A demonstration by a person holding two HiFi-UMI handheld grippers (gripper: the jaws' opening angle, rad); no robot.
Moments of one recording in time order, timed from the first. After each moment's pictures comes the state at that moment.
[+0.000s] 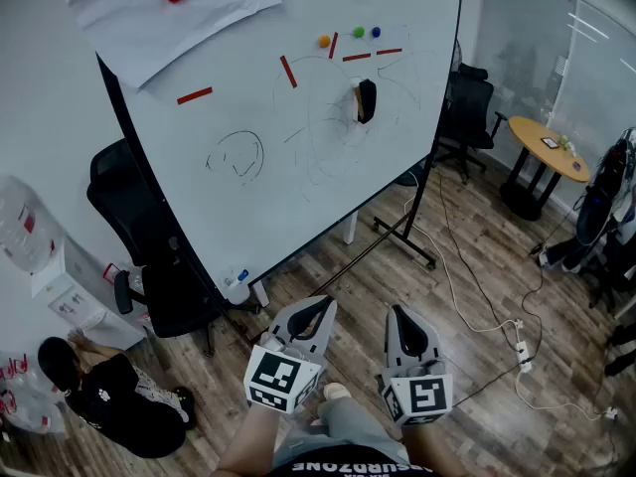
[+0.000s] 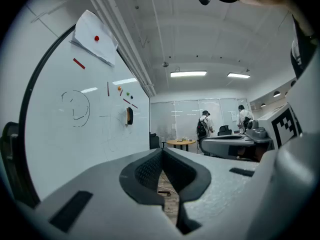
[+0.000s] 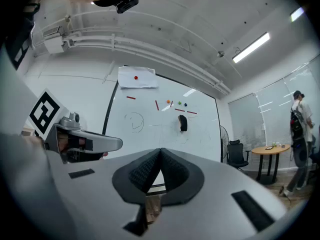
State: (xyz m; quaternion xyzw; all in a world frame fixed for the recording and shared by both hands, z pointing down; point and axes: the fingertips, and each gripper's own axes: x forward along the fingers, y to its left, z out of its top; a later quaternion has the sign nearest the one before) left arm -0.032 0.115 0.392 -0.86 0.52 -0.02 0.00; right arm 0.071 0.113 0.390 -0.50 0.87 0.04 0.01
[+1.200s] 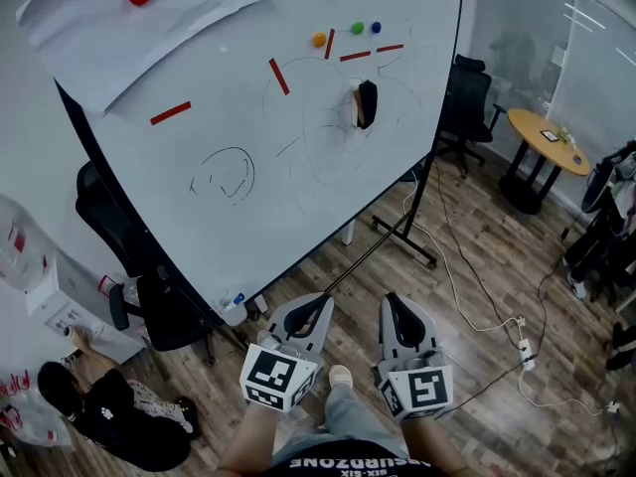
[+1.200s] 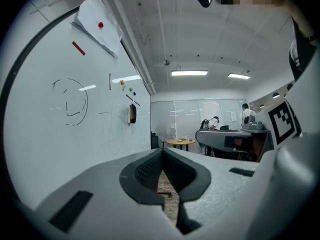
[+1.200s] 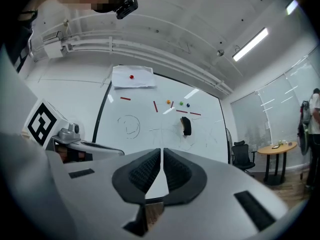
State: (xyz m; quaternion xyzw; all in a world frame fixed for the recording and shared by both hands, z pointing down) left arm -0.054 0.043 0.391 -0.86 0.51 -0.02 0.00; right arm 0.037 0.040 0.368 -0.48 0.88 0.05 0.04
